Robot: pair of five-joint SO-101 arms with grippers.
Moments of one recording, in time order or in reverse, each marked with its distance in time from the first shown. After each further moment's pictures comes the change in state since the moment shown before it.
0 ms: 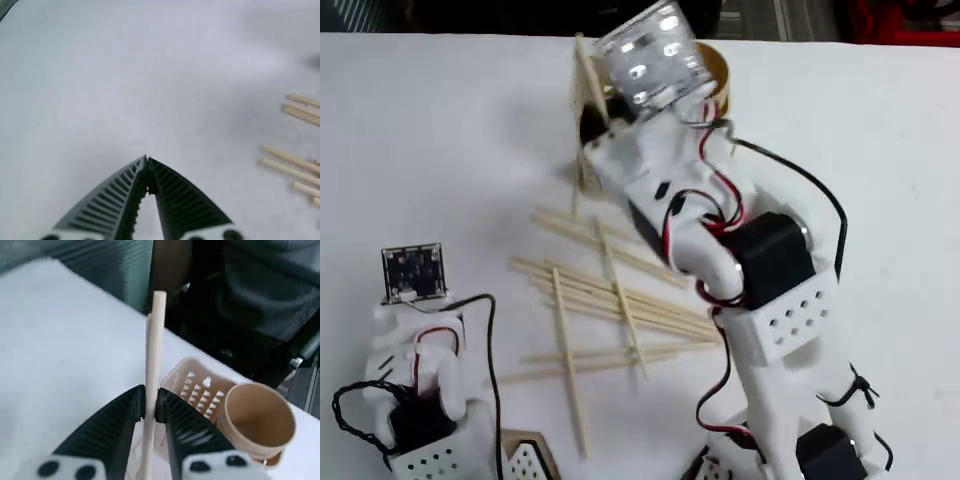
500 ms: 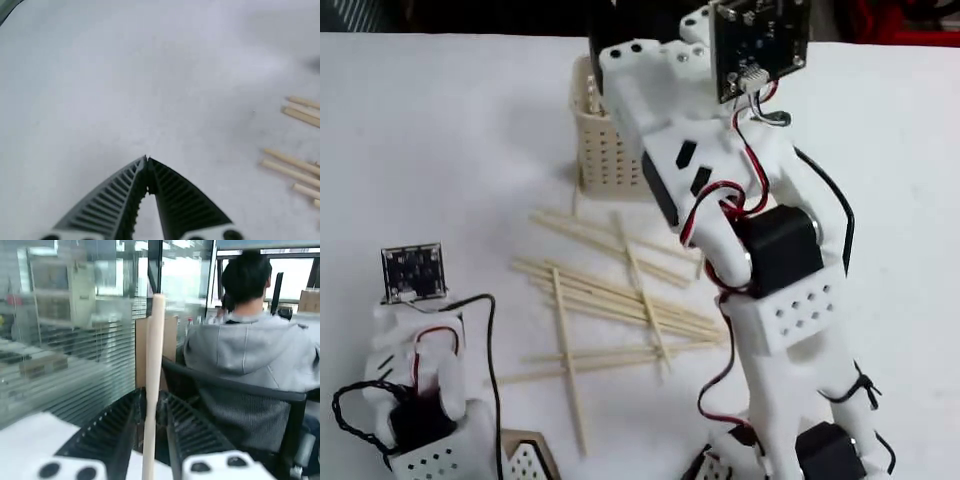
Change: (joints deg) left arm 0.0 0.0 0.0 -0.3 0.0; right arm 3.0 1.8 0.0 -29.9 -6.1
